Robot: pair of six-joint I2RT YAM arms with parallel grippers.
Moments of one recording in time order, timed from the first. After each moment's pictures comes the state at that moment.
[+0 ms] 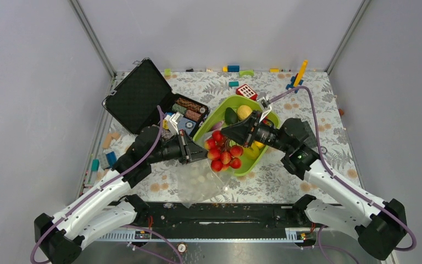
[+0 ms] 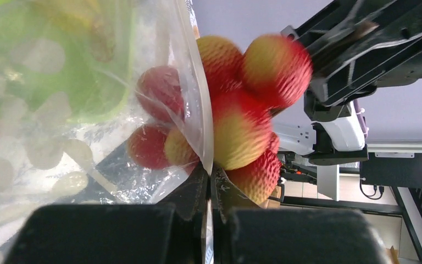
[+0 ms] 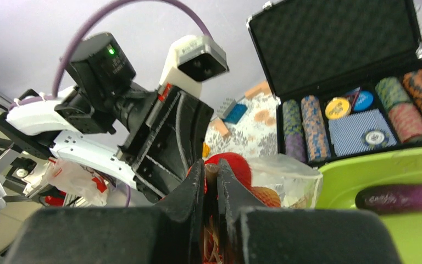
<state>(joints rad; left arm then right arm) -0.68 0.81 0.68 -0.13 0.52 -1.12 0.67 0.97 0.74 0.38 -0.51 0.61</state>
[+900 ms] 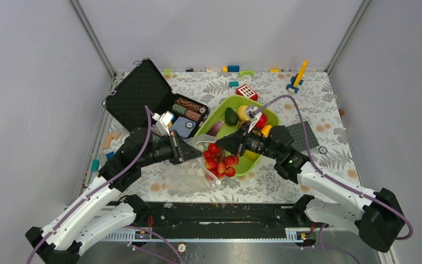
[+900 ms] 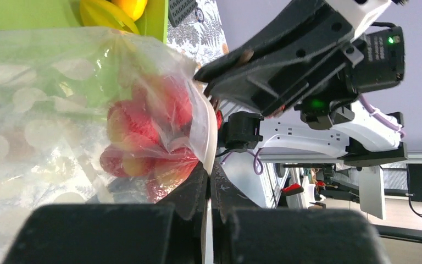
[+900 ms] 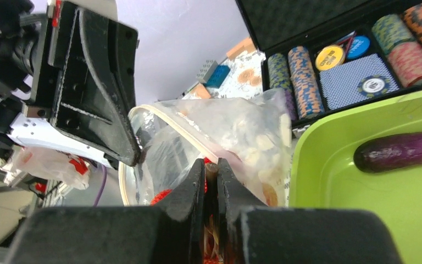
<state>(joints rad) -0.68 0.71 0.78 -0.37 0.40 -0.97 0.73 1.02 0.61 0.41 -0.43 0.59</state>
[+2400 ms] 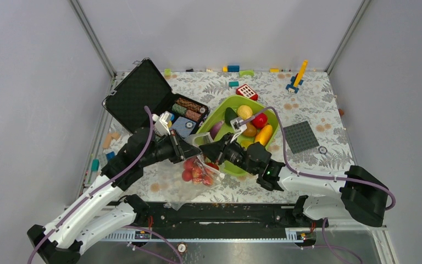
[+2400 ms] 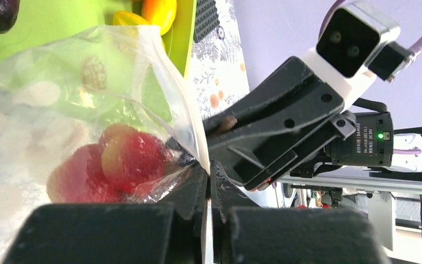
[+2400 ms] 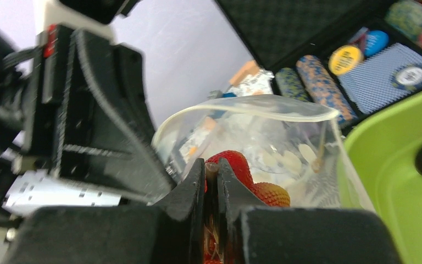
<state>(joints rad) -0.67 0.73 0.76 -0.37 0.32 -0.99 1.06 1.25 0.57 0.73 0.05 0.72</state>
